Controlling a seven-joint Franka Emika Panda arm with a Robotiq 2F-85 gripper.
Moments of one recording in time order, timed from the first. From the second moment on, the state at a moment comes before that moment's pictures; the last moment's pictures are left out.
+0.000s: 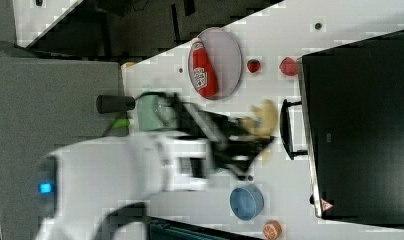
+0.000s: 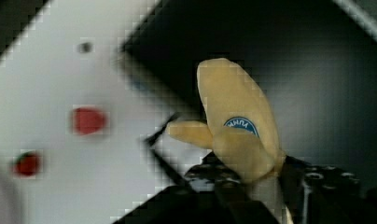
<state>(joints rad) -0.06 0.02 -0.53 -1.94 -0.07 0.48 -0.44</state>
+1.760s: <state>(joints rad) -0.02 -0.13 -0.28 -1.89 -0.07 0.23 -0.38</state>
